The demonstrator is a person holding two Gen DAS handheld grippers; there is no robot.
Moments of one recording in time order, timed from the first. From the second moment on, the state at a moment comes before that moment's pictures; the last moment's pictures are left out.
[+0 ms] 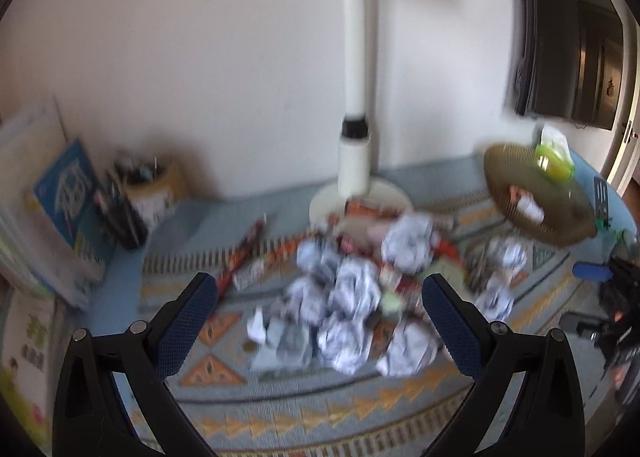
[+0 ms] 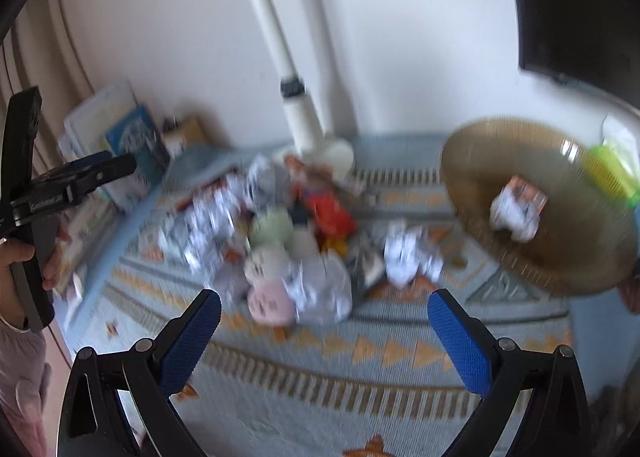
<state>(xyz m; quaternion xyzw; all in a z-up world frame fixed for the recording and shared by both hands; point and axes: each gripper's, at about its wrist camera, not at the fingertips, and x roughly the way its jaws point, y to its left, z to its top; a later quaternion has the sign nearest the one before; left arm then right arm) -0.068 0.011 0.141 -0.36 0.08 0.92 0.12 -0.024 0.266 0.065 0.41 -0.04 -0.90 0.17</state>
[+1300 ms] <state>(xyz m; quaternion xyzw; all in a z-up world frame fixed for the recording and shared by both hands) -0.110 -0.035 0.001 -0.45 0.02 0.89 0.05 -0.071 0.275 -0.019 0.39 -0.22 -0.86 0.24</state>
